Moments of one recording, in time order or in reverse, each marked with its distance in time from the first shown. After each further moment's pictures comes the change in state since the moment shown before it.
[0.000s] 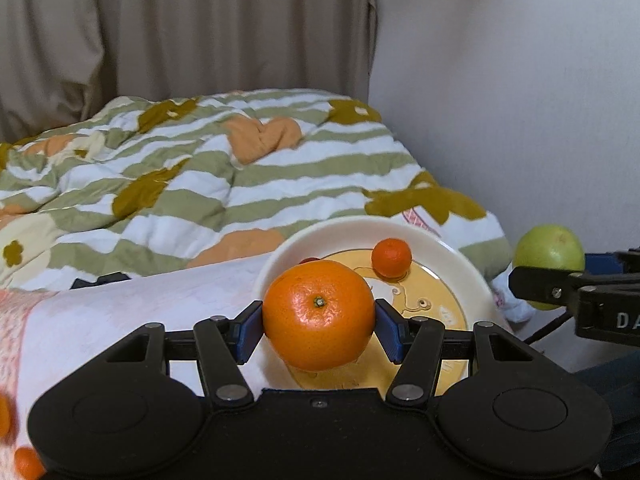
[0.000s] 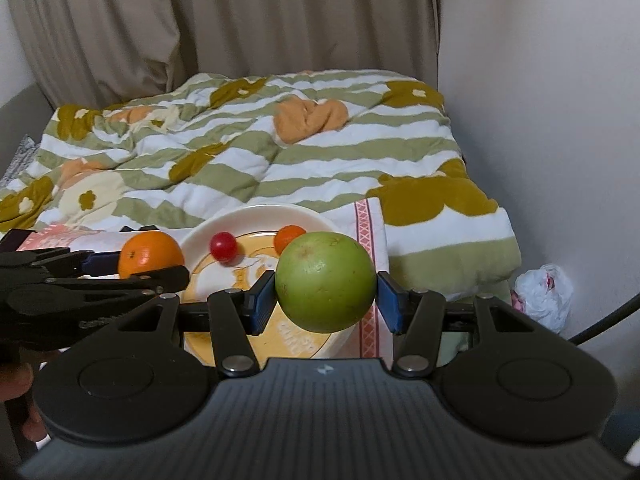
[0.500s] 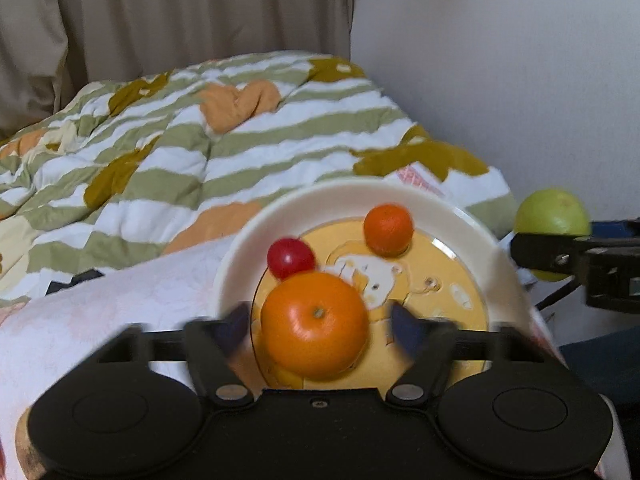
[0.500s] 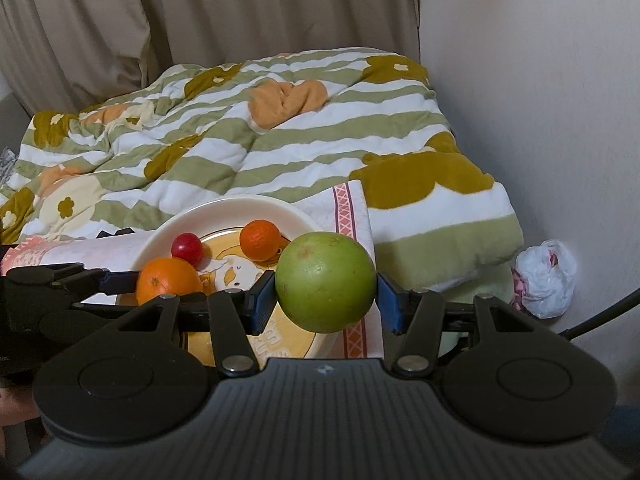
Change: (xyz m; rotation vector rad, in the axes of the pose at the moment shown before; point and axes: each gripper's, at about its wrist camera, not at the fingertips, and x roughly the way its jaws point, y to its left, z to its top) left arm 0.040 -0.010 0.005 0.068 0.090 -0.015; right arm 0.034 -0.014 0.005 0.062 0.041 -0.023
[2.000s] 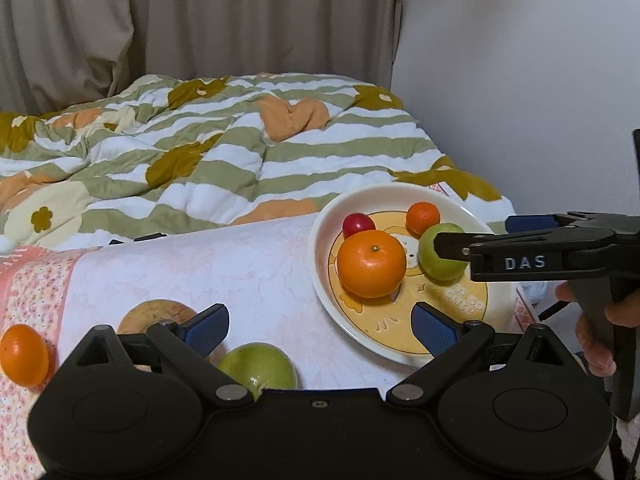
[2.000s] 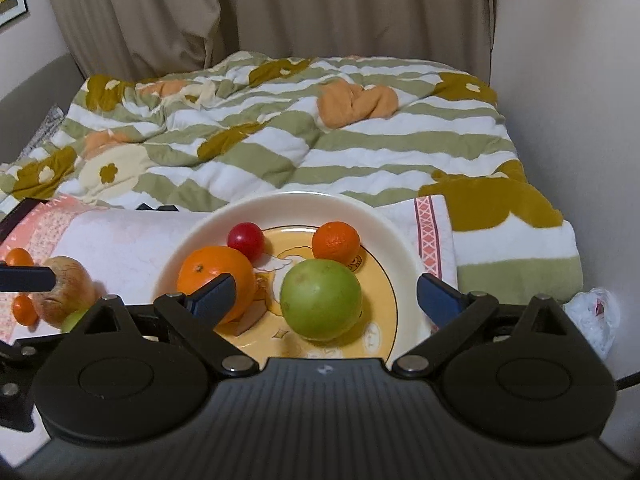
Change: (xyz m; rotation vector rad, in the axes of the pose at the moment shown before) left arm -0.087 0.036 -0.045 -0.128 -0.060 0.059; right arm 0.020 0.039 -0.009 -0.162 -0.038 0.135
